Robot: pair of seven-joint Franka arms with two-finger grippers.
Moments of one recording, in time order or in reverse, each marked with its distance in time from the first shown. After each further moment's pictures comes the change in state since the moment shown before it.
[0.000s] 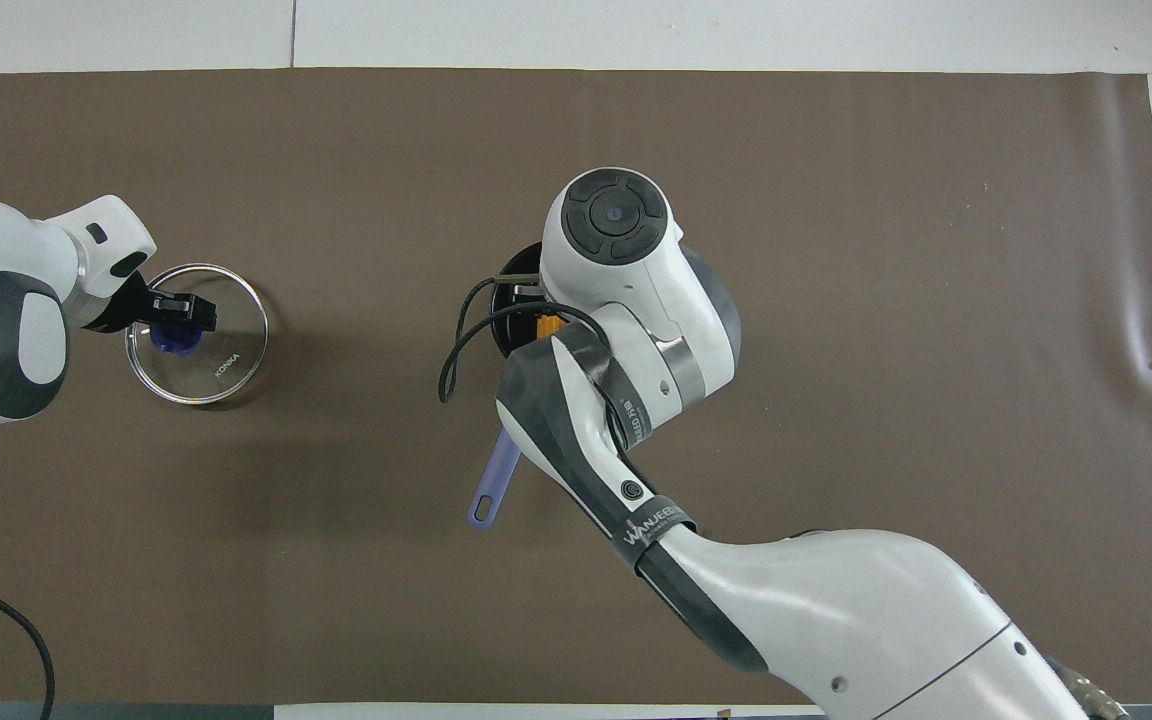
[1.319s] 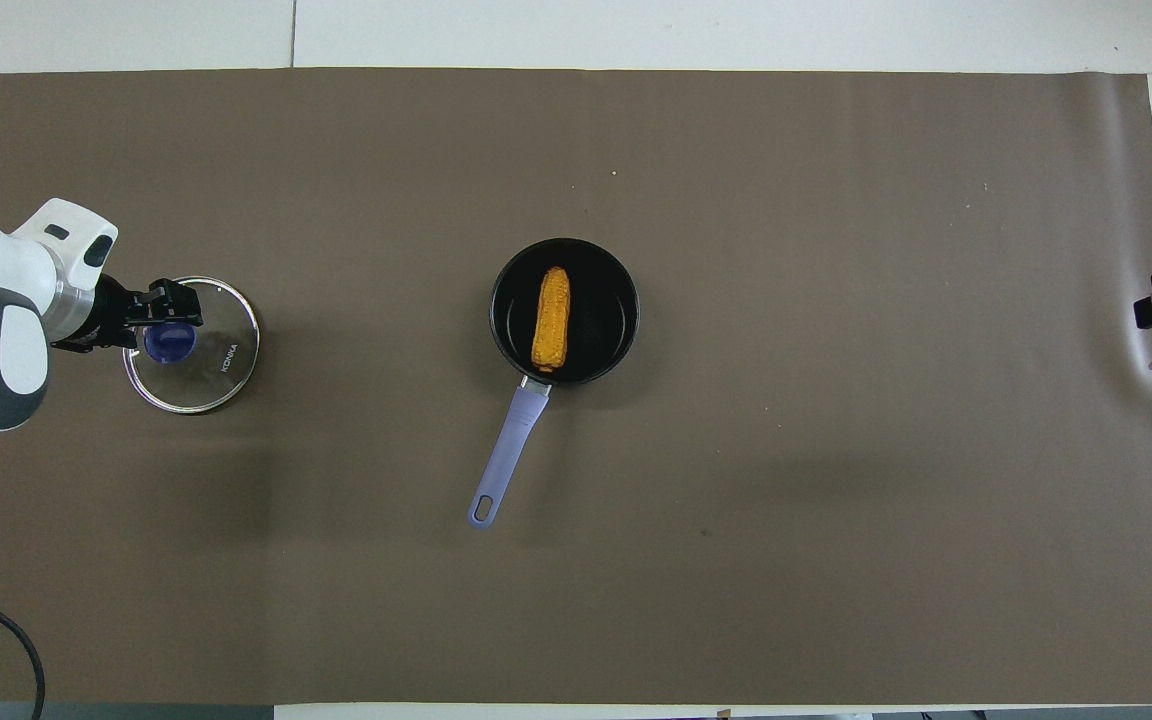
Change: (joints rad) left arm 0.041 -0.006 0.006 -0.029 0.000 0.026 -0.374; right arm -0.644 -0.495 -0.010 -0.080 -0.088 -0.593 -0.643
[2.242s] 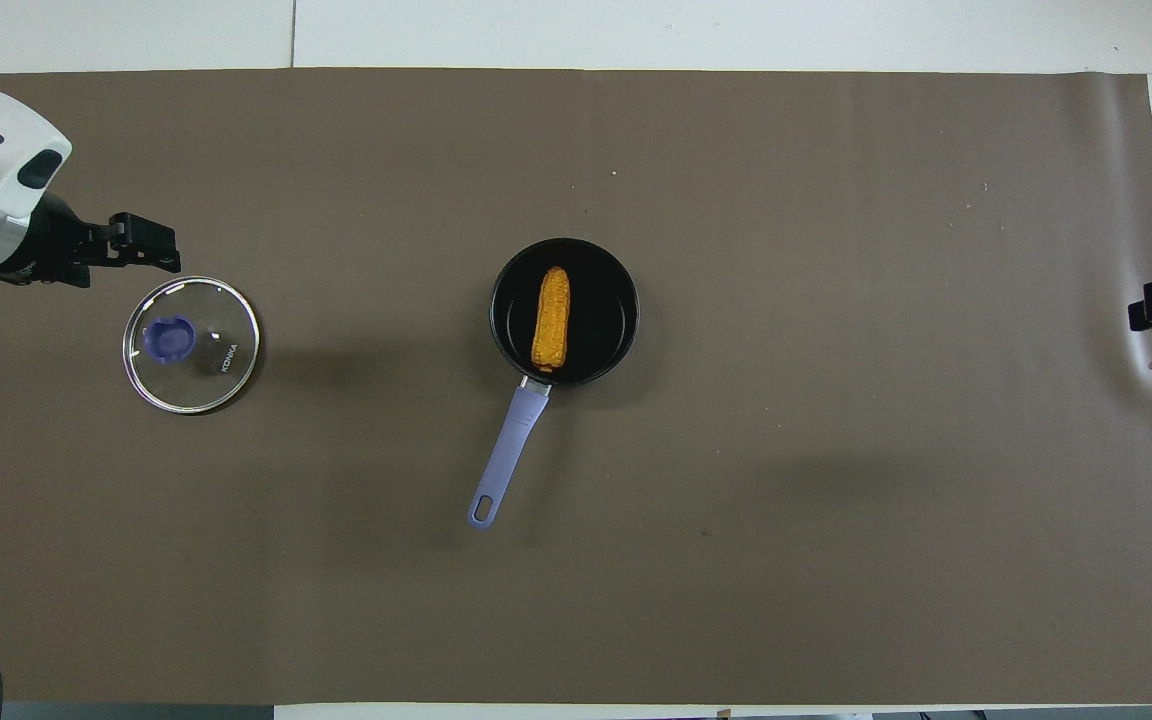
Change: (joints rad) left arm -0.076 -0.095 -0.023 0.308 0.004 -0.368 0.071; right arm -0.009 -0.079 0.007 -0.144 -0.015 0.154 -0.011
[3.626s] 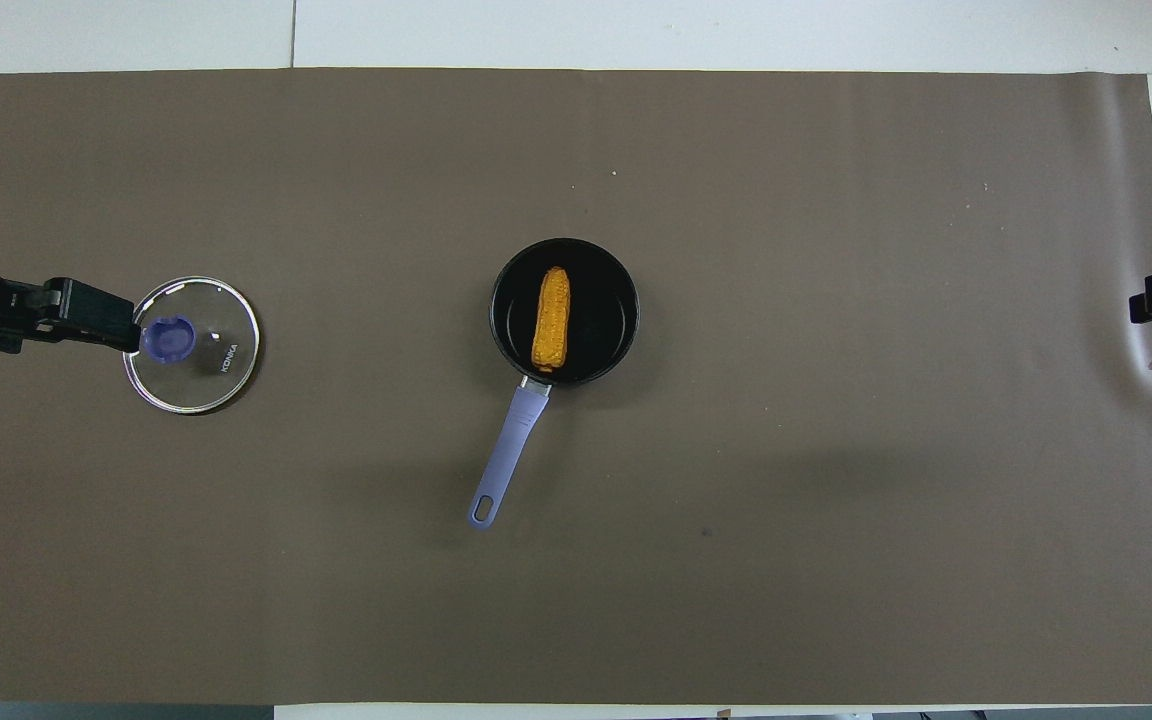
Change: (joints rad) left arm -0.118 -0.138 0.028 0.144 0.016 -0.402 0.034; right arm -0.006 0.002 0.001 -0.003 0.001 0.018 0.006
